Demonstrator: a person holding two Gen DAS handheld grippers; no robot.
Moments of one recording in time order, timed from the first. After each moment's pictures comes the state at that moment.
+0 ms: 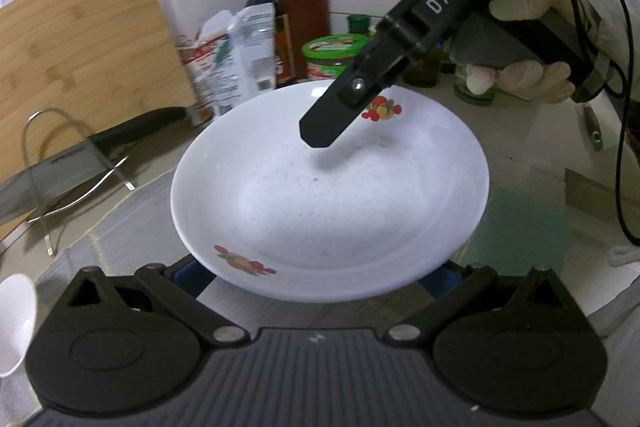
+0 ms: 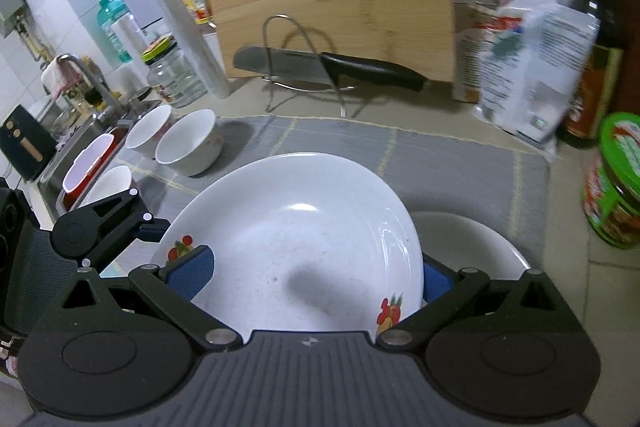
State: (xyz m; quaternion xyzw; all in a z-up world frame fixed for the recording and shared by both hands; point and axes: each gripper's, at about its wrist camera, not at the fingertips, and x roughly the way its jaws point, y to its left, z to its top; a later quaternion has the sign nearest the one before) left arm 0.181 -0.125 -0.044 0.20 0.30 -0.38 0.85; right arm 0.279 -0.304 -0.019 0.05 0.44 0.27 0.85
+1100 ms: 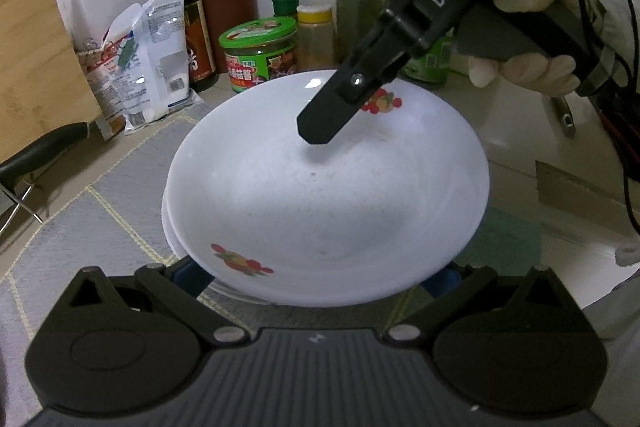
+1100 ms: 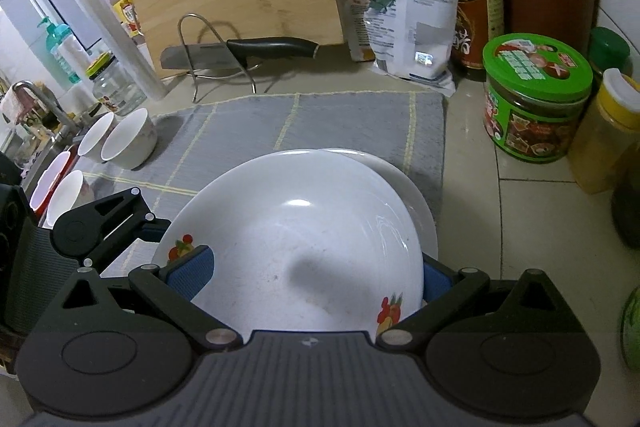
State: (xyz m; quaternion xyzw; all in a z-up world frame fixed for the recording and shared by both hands) left arm 0.190 -0.190 -0.066 0.22 0.31 -0.45 0.81; right arm 0.254 -0.372 -0.040 0.08 0.46 0.20 0.86
